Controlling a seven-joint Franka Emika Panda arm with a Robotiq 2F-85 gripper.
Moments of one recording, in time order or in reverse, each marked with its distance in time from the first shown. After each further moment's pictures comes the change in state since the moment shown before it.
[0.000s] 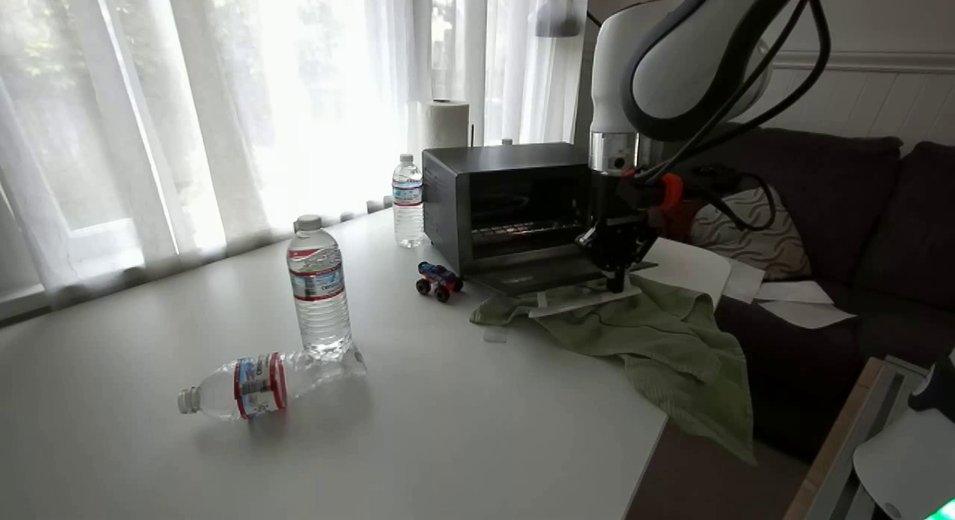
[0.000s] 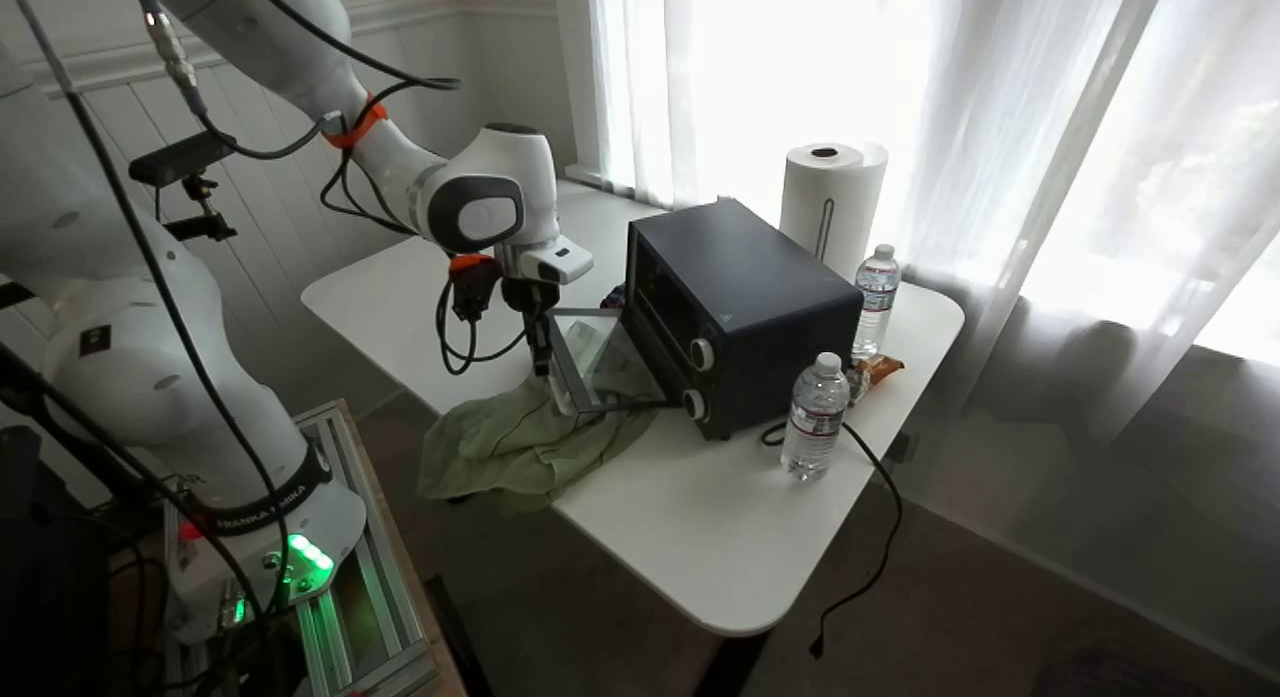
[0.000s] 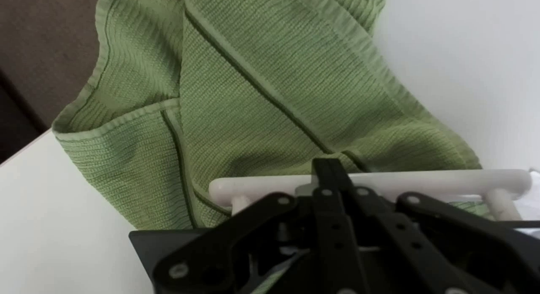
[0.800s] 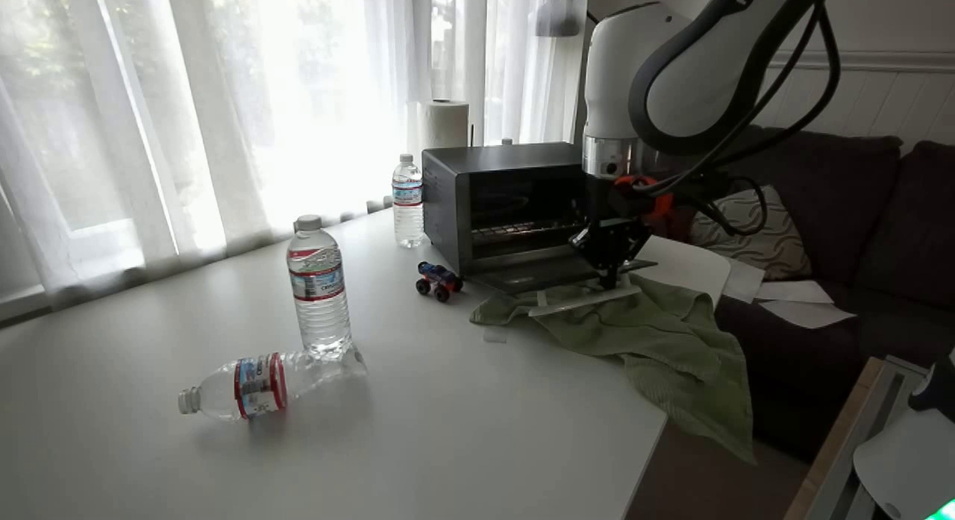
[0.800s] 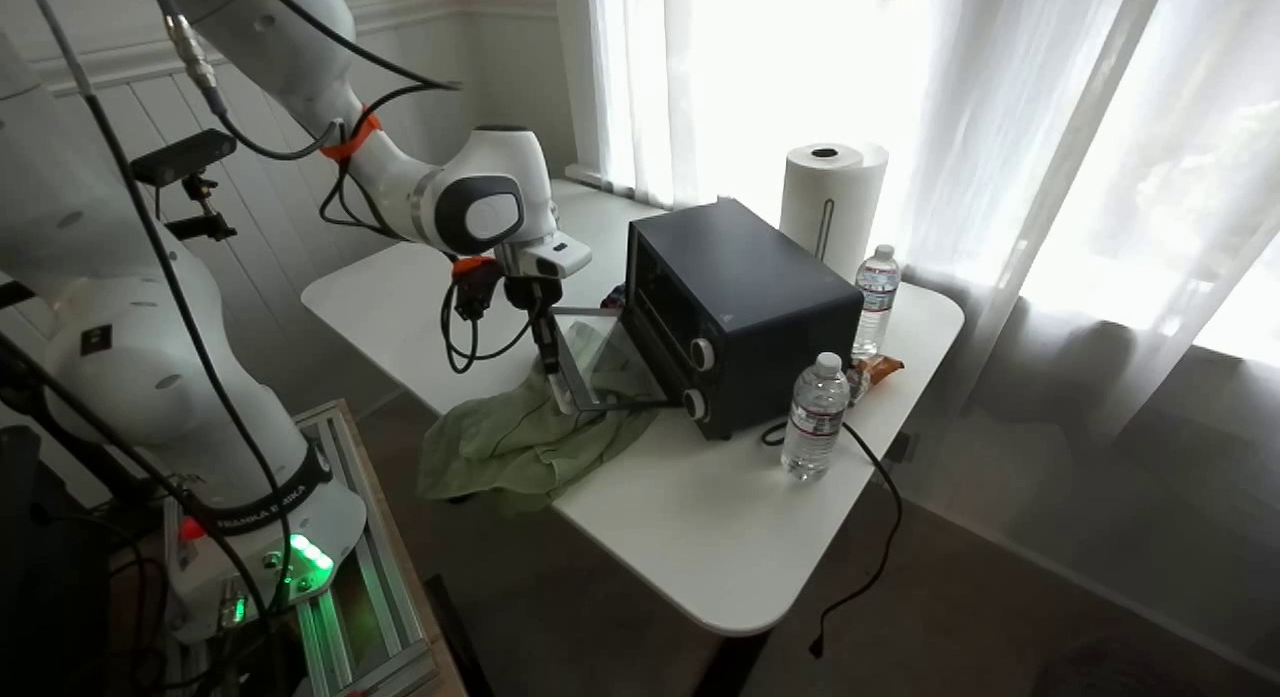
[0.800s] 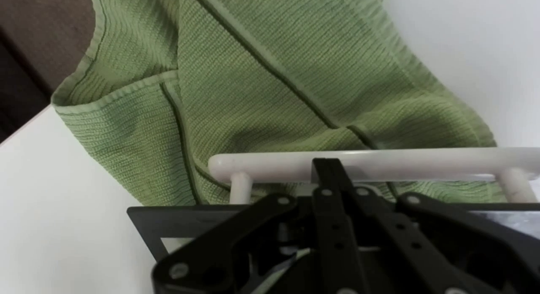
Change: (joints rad) arm 0.006 0.018 0.000 0.001 -0.153 0.063 0.148
